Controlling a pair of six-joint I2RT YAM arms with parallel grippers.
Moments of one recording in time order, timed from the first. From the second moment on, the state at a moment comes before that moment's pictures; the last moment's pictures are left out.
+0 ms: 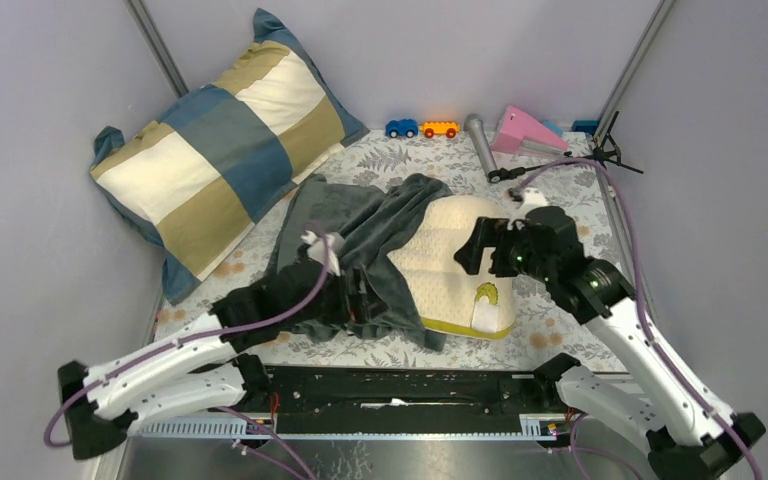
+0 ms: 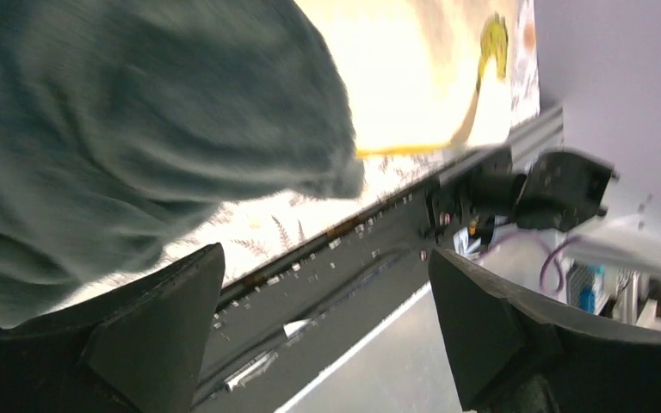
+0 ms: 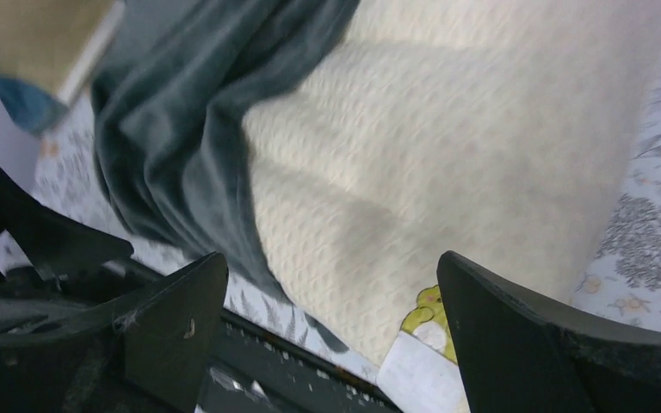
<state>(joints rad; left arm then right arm) -0.91 0.77 0.71 -0.52 -0.01 -0.91 0.51 0.83 0.95 -0.68 -0.05 0.52</state>
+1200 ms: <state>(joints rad) -1.08 0.73 0.30 -0.14 -0.32 -1.39 0.81 1.12 0.72 -0.53 -0.05 0.47</state>
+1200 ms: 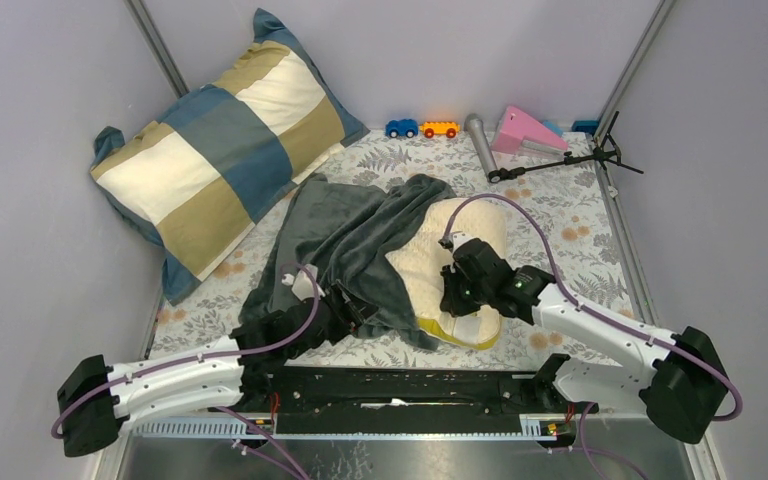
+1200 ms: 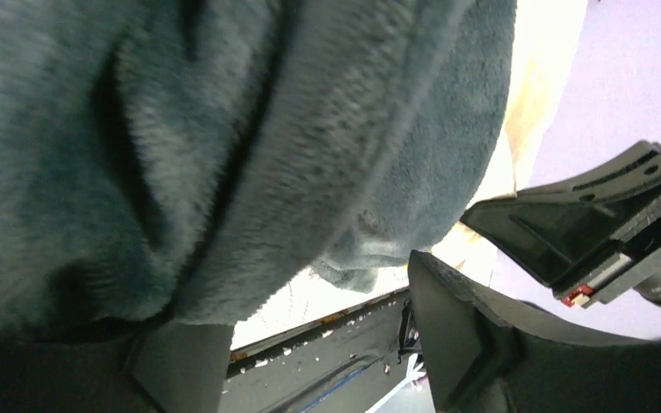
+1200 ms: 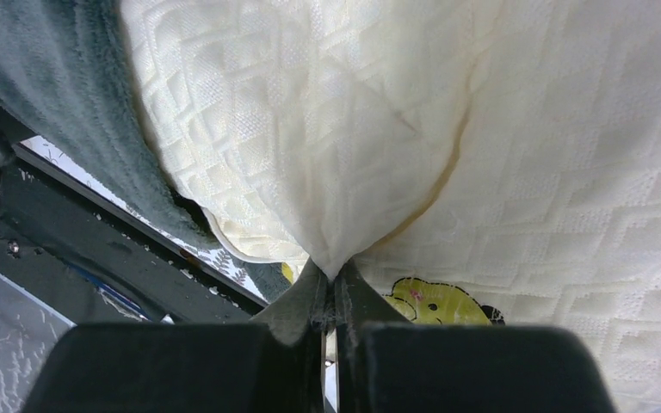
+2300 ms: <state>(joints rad) -0.90 0.64 0.73 -0.95 -0.88 -1.53 0.83 0.45 0.69 -0.66 0.75 0.69</state>
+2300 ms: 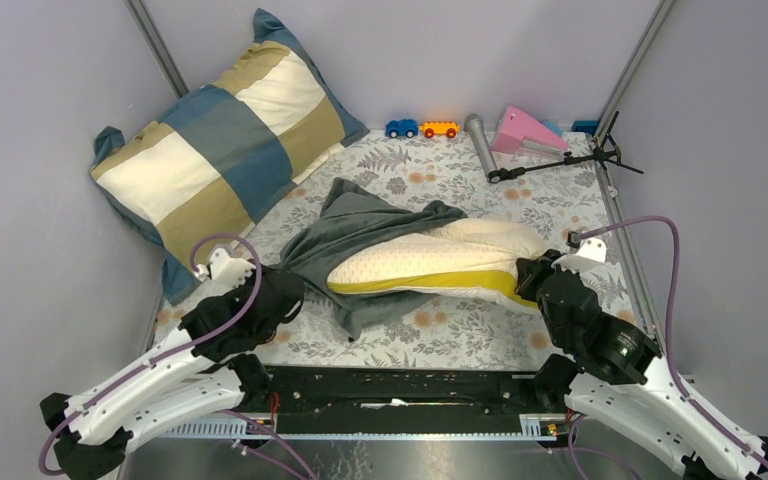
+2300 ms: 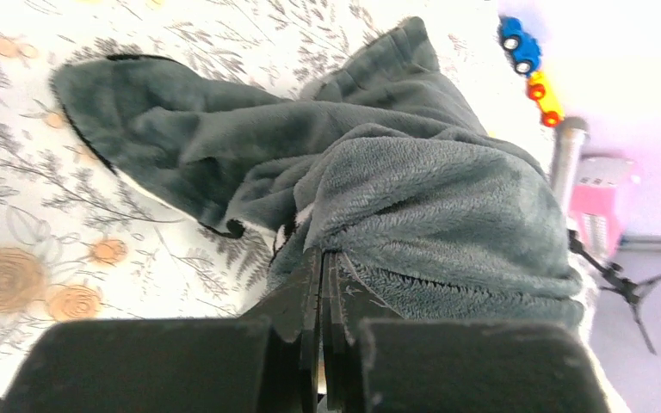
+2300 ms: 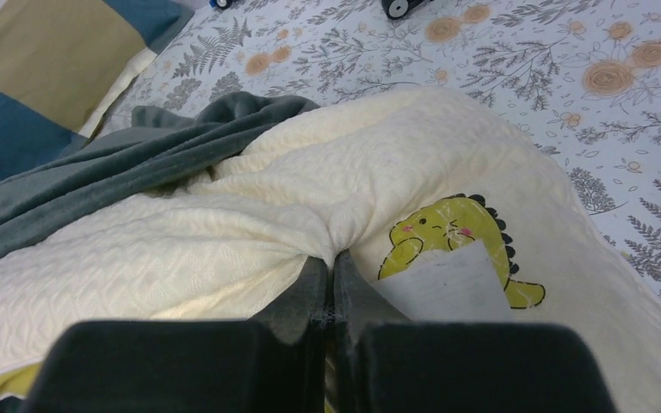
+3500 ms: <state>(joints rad) -0.84 1.24 1.08 -0.51 -0.47 -0.53 0.60 1.12 0.90 -0.46 0.35 0.50</state>
